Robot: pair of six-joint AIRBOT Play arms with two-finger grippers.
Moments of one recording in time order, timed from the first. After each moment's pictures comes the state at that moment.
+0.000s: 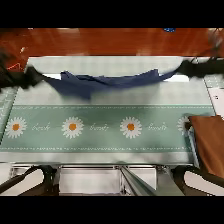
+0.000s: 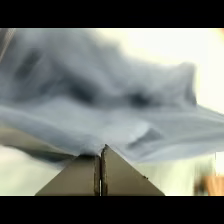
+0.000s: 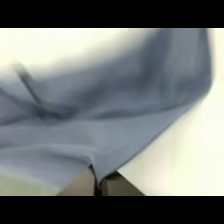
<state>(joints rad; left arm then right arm) 0.35 -1.17 1.15 0.58 -1.09 -1.19 -0.21 -1.27 1.42 -0.89 1.15 1.34</state>
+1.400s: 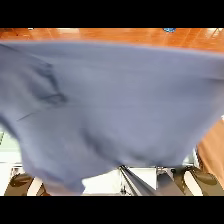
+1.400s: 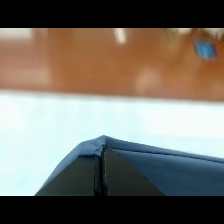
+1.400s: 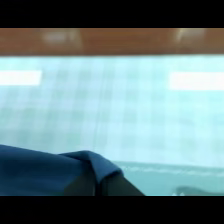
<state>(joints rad) 0.21 -0.61 1.40 1.27 -1.20 -1.49 -0.20 -0.68 1.55 -1.26 1.54 1.54</state>
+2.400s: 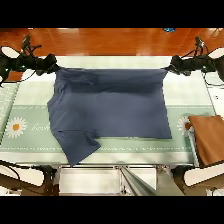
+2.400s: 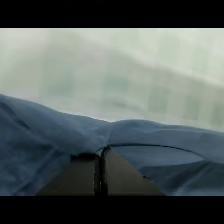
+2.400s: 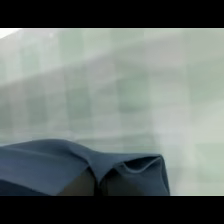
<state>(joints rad) 0.16 -1.71 1.54 0.94 -0.97 -1.46 -0.21 -1.74 1.56 -0.90 1.01 1.40</state>
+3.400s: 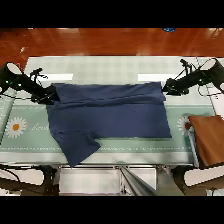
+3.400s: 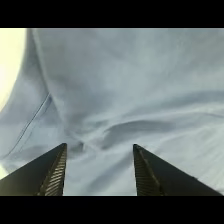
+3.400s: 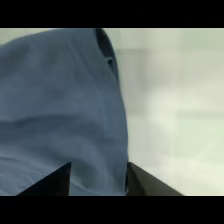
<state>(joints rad) 0.22 -1.64 1.30 1.20 -1.36 -1.44 -0.19 -1.70 1.38 -1.10 1.23 1.39</state>
